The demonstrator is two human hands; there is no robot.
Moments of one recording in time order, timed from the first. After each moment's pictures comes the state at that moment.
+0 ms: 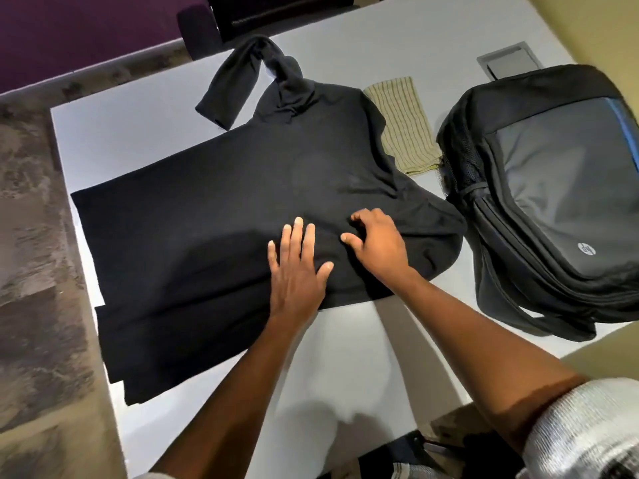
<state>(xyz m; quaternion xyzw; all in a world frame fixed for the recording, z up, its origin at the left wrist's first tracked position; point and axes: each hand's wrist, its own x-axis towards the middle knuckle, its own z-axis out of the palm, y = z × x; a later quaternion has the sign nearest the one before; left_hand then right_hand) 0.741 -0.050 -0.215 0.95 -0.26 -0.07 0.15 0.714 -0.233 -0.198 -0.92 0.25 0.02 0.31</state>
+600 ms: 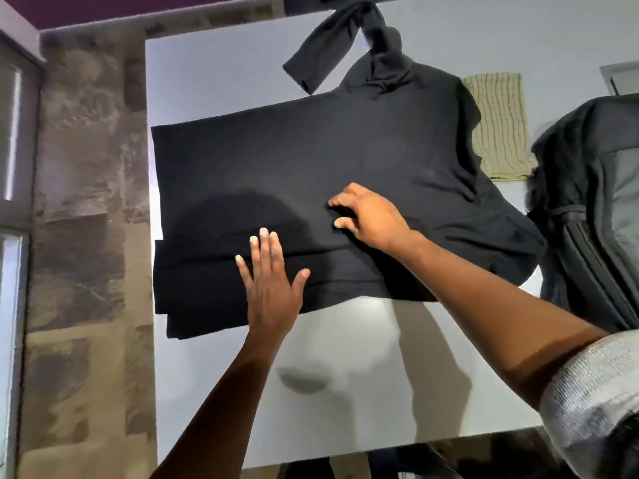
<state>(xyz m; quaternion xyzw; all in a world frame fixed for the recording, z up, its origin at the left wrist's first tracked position) 0.722 0.078 -0.231 0.99 -0.08 -0.08 0.08 0.798 -0.162 -0.195 -0.95 -0.07 0.12 0.29</state>
